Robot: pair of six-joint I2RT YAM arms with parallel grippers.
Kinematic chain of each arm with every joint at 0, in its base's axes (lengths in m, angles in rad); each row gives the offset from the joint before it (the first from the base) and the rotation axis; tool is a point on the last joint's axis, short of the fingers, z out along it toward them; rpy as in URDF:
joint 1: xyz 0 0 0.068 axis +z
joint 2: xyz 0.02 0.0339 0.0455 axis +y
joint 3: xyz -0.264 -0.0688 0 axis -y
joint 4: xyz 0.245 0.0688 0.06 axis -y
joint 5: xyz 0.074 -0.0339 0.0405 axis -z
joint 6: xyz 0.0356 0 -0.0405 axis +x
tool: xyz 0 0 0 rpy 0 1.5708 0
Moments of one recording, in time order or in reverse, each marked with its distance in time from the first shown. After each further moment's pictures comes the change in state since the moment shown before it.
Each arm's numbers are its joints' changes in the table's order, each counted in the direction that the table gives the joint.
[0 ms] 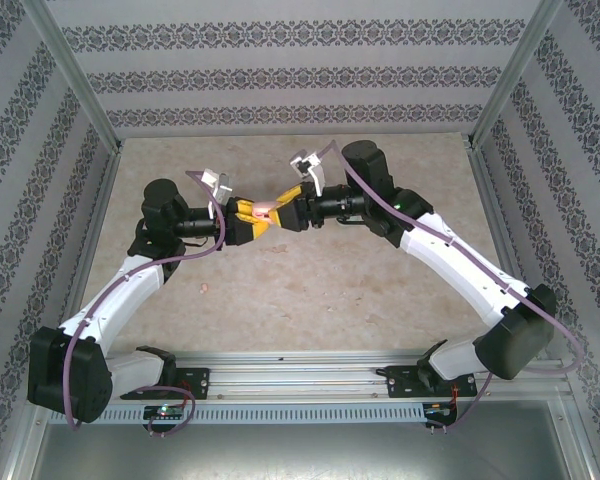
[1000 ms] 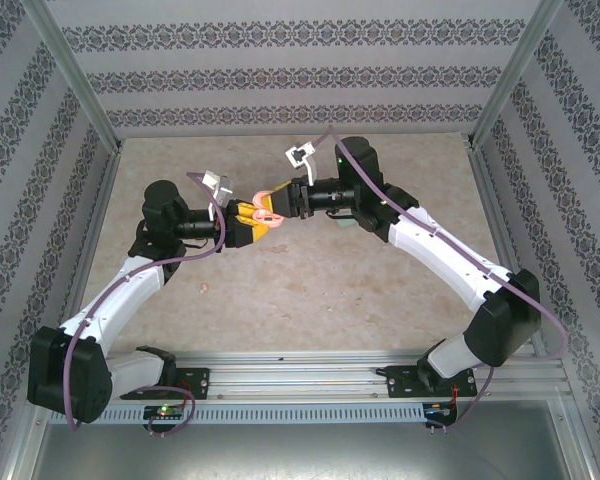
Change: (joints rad) left arm 0.000 -0.001 -0.011 0.012 0.017 -0.011; right arm -0.002 0.082 0.003 0.150 -0.034 0.192
